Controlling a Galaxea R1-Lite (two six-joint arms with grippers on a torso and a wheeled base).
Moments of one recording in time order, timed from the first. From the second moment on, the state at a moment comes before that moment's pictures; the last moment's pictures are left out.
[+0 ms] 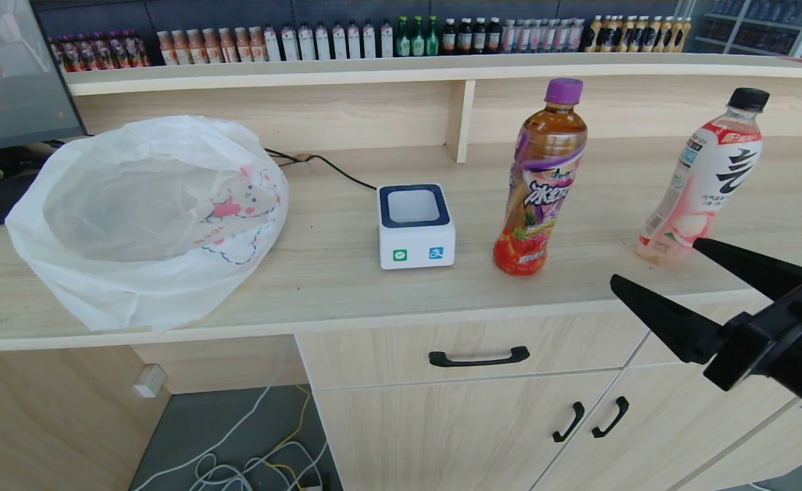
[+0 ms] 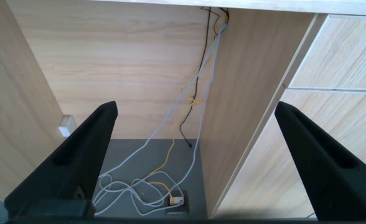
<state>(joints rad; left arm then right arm) 0.00 0.00 0.00 0.00 0.00 0.00 0.61 1.19 -0.40 -0.89 -0.21 -0.13</state>
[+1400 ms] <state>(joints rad) 0.00 0.00 0.00 0.00 0.00 0.00 0.79 1.61 -0.66 -1.17 -0.55 -0.18</state>
